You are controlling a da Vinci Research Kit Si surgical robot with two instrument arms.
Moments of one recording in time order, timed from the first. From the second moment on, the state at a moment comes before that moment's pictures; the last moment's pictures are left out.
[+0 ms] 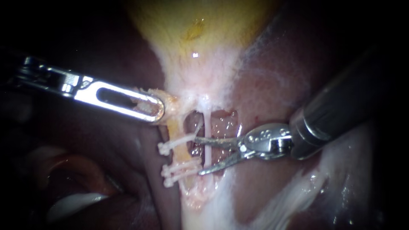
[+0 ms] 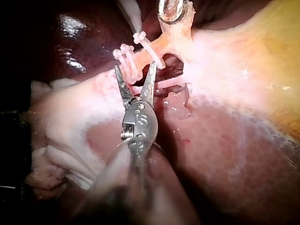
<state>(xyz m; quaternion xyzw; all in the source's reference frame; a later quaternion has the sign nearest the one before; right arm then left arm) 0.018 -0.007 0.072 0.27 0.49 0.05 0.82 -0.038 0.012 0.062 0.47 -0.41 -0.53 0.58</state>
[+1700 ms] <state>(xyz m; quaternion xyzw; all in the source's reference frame) 0.021 -0.008 0.074 0.33 0.50 0.07 0.80 -0.038 0.012 0.062 0.47 -0.41 -0.53 0.58</state>
